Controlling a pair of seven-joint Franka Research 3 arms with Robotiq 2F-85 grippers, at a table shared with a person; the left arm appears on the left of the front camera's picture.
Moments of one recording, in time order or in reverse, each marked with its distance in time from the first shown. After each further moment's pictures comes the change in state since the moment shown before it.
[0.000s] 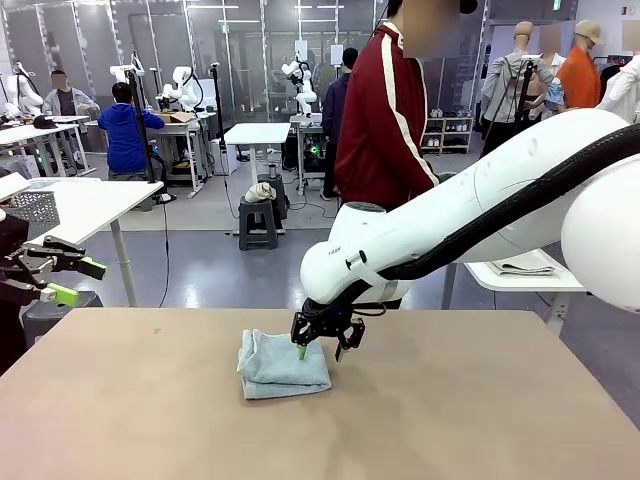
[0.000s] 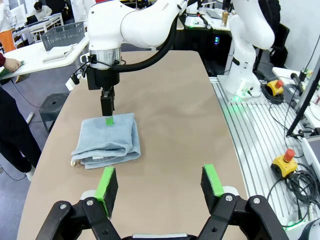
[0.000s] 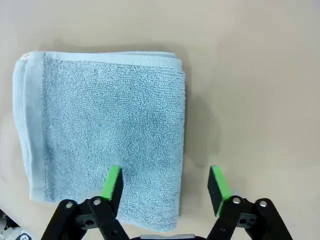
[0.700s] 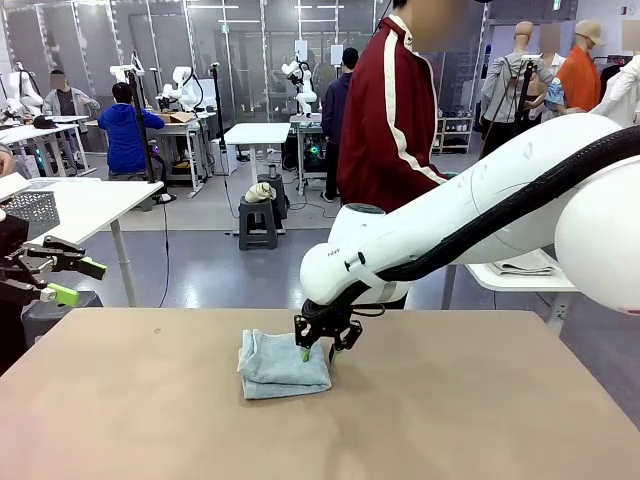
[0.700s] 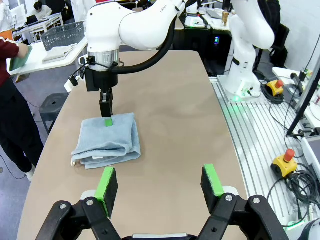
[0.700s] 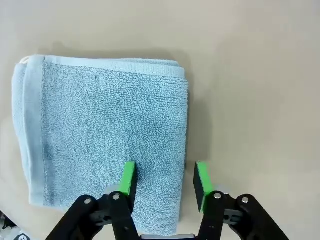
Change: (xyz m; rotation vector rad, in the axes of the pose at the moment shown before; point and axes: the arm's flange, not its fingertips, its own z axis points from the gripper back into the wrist) left arm 0.000 0.000 0.000 0.000 0.000 0.000; right arm 0.004 0.000 -0.005 0.004 -0.005 0.013
